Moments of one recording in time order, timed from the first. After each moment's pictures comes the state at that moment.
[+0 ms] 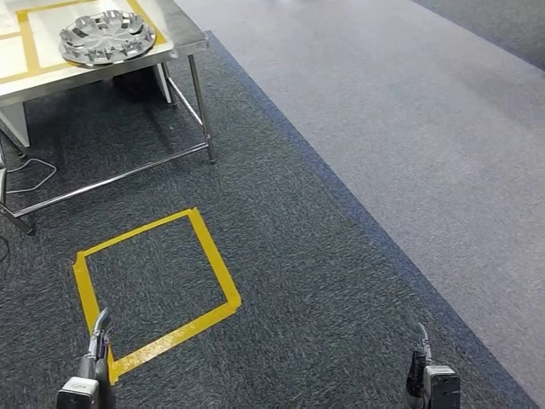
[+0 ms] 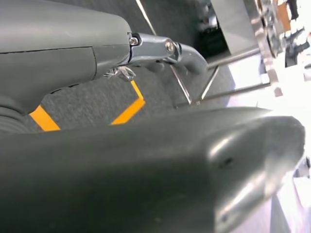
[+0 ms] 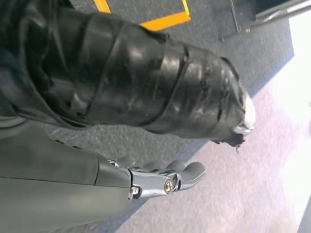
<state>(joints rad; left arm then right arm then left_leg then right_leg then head) 0.38 -0.34 0.26 -1.53 -0.38 -0.09 -0.70 0.25 0.34 -0.43 -1.33 0.22 0.17 -0.60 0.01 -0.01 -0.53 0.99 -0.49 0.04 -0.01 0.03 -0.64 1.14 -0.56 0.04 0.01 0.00</state>
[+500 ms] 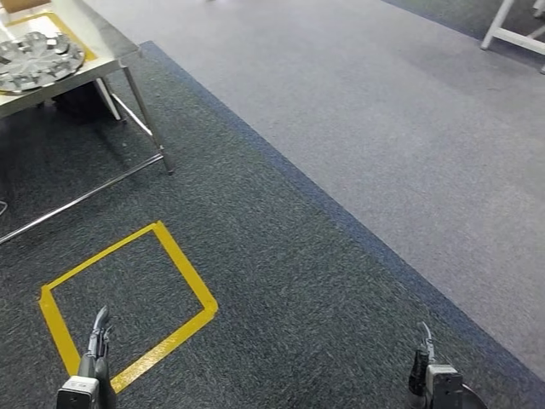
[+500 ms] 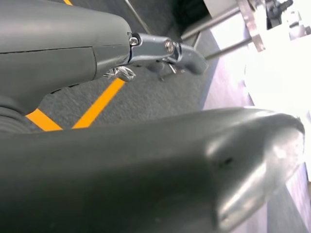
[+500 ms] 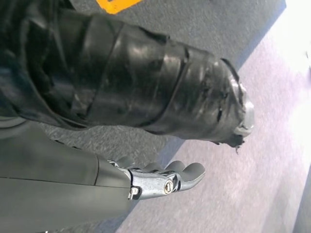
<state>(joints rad) 0.37 -0.34 0.27 -1.53 -0.38 -0.09 -0.70 0.24 0.34 -0.43 -1.33 0.21 0.17 -0.60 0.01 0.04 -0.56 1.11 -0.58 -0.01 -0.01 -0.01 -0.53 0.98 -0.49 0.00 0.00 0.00</state>
